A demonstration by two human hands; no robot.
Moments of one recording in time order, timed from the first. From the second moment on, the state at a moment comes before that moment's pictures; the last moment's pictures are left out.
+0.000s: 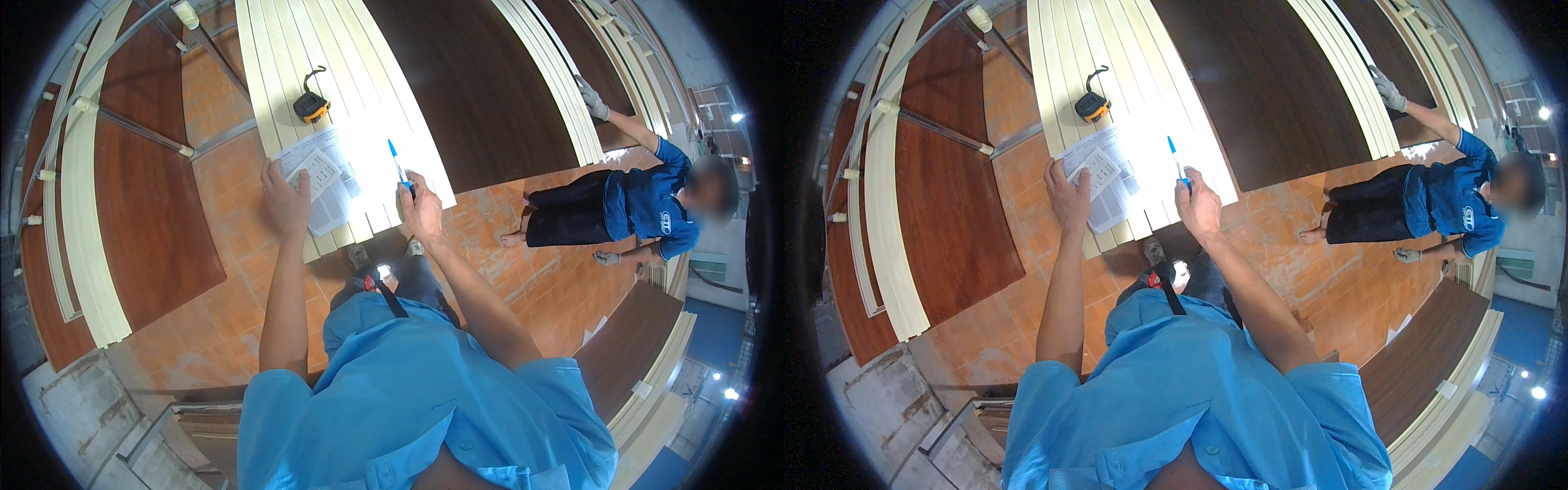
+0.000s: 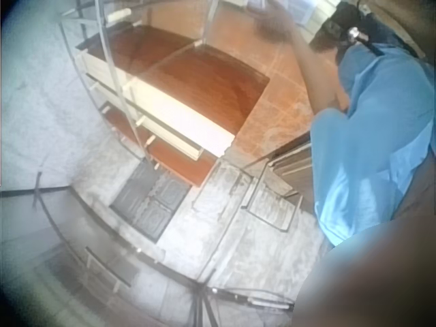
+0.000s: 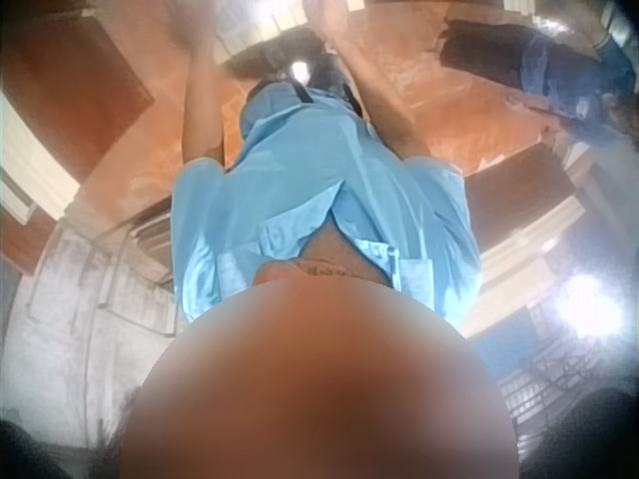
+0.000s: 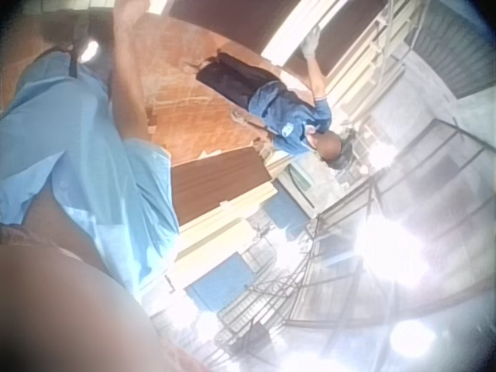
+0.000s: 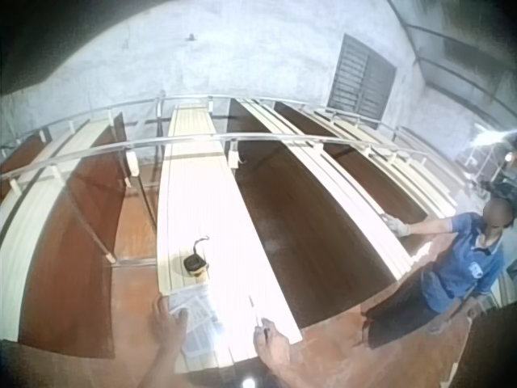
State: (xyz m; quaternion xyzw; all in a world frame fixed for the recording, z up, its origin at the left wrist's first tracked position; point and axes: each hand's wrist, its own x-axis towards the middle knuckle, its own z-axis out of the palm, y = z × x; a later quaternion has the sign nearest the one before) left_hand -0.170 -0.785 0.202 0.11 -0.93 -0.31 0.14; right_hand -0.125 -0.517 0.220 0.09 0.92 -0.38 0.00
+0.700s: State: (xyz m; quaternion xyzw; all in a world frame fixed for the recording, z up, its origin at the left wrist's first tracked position) left_hand -0.170 -0.784 0.207 0.12 -0.94 -0.30 0.12; right_hand -0.125 -0.516 0.219 0.08 0.92 -0.38 -0.01
